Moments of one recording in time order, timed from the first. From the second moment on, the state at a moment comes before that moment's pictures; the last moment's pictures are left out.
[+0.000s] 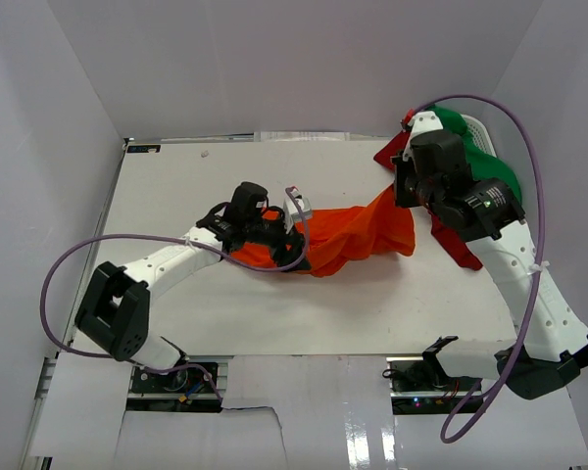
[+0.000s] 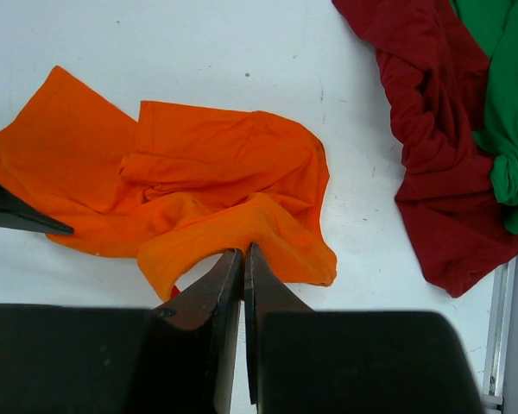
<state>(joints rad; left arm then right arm) -0.60 1.46 1.02 -0.20 0.78 0.24 0.57 1.24 1.66 -1.03 0.29 0.20</state>
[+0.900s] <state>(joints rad) -0.64 1.62 1.11 -0.29 0.41 0.25 0.47 1.43 2.04 -1.14 0.20 0.15</state>
